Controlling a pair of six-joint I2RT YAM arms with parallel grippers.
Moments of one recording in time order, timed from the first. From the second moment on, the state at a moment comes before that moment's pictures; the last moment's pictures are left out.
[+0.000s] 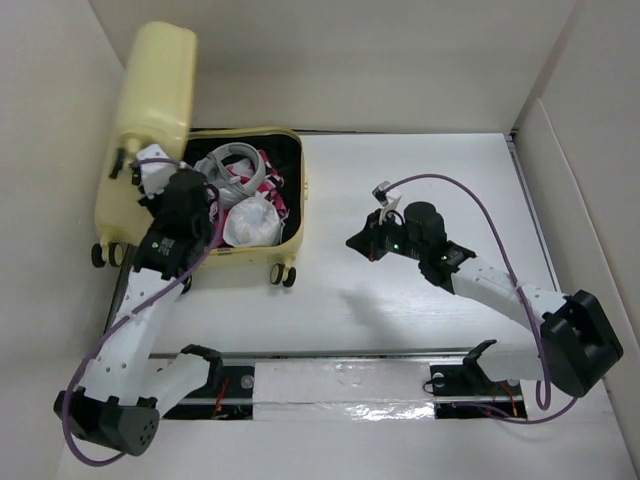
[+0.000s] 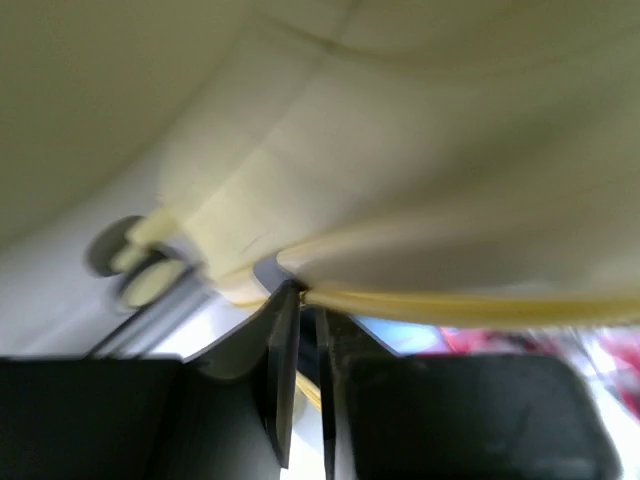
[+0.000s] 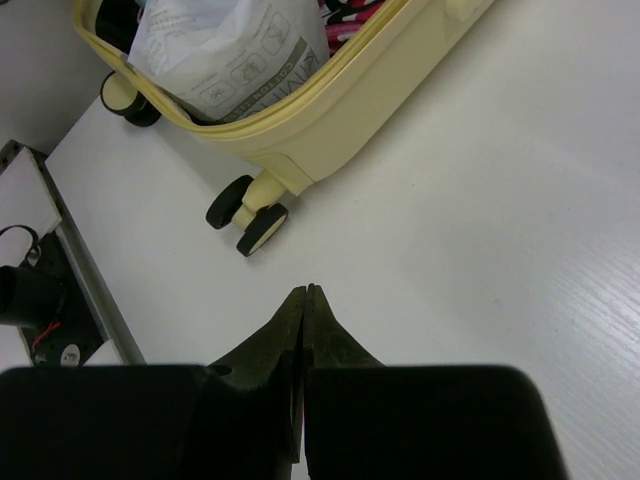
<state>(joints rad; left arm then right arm) -0.17 1.00 1.14 -0.59 -0.96 -0.38 0.62 1.27 0.75 0.22 -0.37 0.32</state>
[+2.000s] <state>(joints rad) 0.11 1.01 1.04 -0.26 -0.28 -0.57 1.03 1.77 1.36 0.10 0.09 0.37</state>
